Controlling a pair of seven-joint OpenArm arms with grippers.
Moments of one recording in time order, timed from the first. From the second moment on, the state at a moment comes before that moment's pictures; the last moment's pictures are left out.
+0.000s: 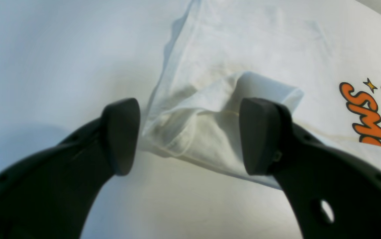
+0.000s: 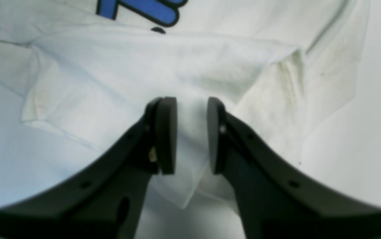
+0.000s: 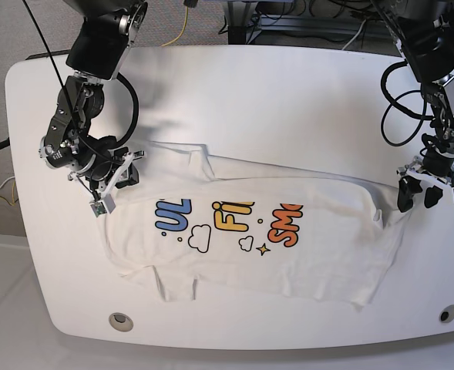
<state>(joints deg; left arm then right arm) -9.9 -21.2 -29.1 56.3 -19.2 -38.5 12.7 8.9 5.8 24.1 83.5 15.6 39.7 -63.7</state>
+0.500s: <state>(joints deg) -11.2 -21.4 -29.0 50.5 -19.3 -32.0 6.4 8.1 7.0 24.1 83.5 15.7 39.7 -63.8</state>
